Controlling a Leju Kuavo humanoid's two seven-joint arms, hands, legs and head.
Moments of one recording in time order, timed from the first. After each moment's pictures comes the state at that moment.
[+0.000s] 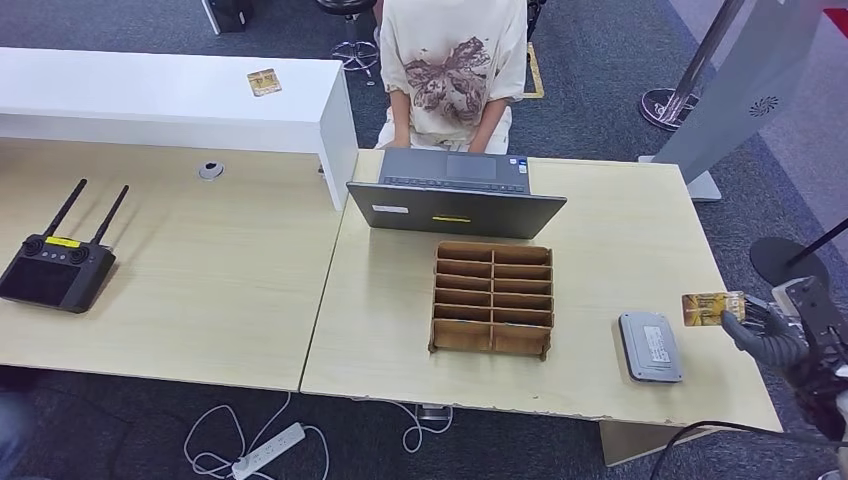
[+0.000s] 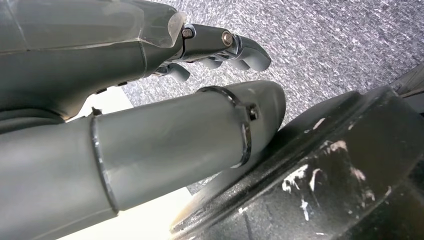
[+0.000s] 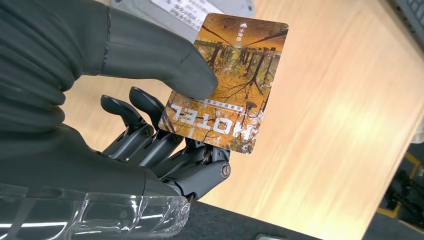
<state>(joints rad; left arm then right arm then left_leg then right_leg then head) -0.06 -0.12 0.50 -0.21 -1.15 -0.11 0.10 -0.50 -0.59 -0.04 -0.66 0.00 0.51 -0.24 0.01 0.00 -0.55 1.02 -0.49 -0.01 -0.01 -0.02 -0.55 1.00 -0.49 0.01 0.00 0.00</state>
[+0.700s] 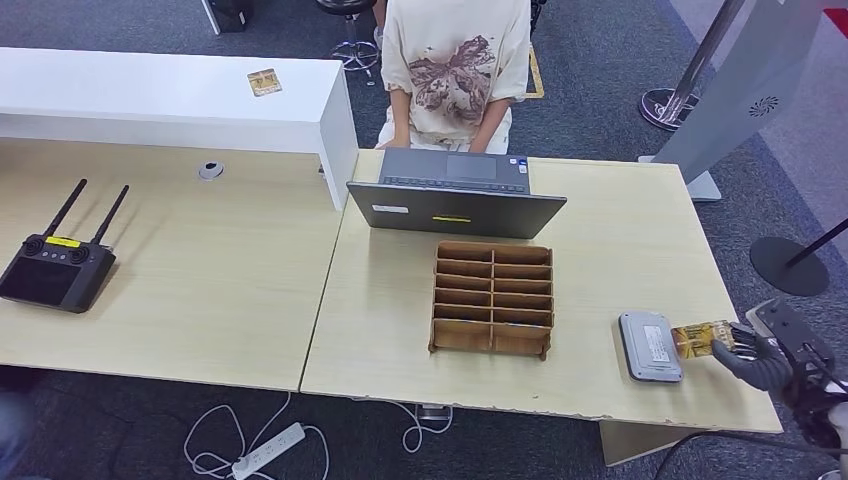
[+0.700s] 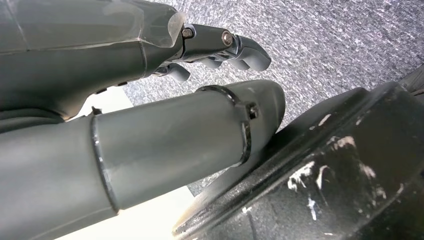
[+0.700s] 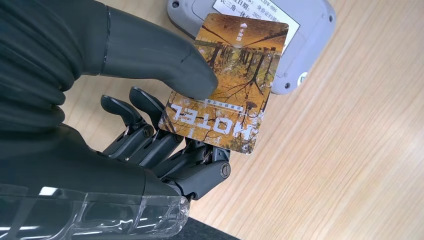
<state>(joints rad) -0.06 -0.12 0.50 -0.21 -1.18 -0.11 0.10 -0.50 -0.60 0.03 -0.58 0.11 0.54 -0.26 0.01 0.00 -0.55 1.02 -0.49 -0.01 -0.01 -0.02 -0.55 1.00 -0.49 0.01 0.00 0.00</state>
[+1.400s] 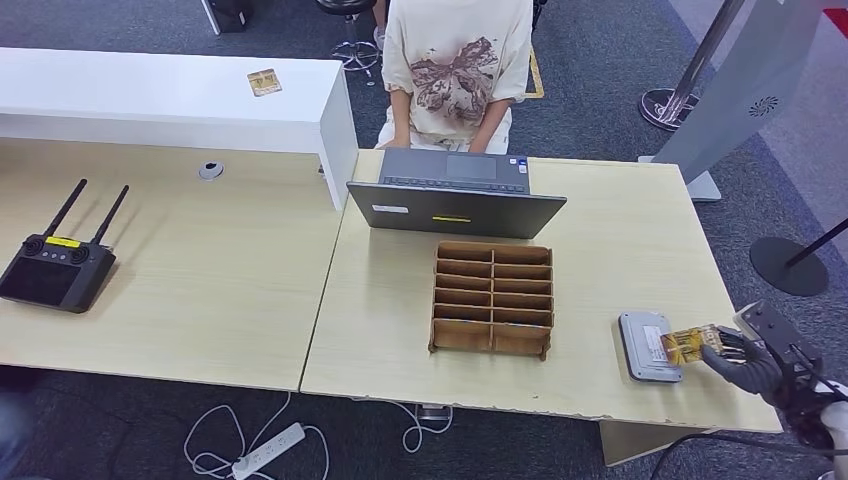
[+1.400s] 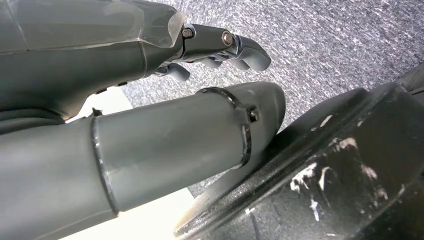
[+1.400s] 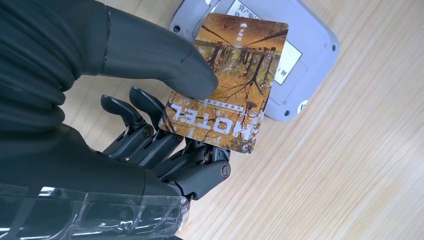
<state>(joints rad) -0.06 -0.12 0.51 -0.21 -1.19 -0.12 0.09 -0.47 -0.60 0.06 -0.64 0.09 0.57 -0.22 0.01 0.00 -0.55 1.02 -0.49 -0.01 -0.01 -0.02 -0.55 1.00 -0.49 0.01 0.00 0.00</state>
